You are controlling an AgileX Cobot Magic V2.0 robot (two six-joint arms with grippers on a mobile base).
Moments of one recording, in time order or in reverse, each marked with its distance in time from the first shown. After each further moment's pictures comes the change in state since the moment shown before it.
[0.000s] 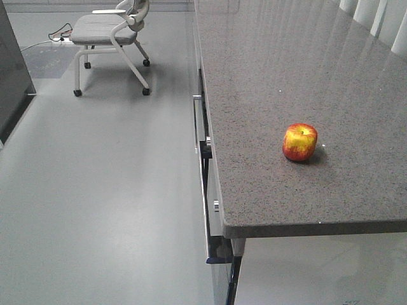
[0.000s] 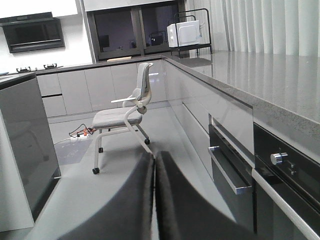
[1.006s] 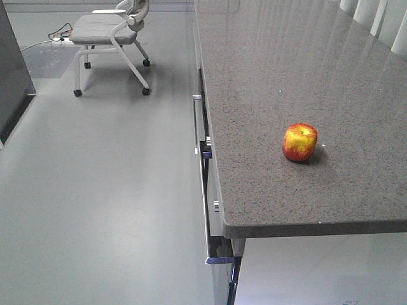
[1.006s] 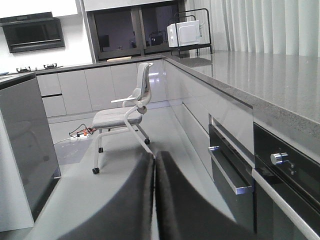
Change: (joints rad) left arm 0.000 0.000 0.000 0.000 0.000 0.000; right arm 0.000 0.147 -0.282 -0.031 0.236 0.031
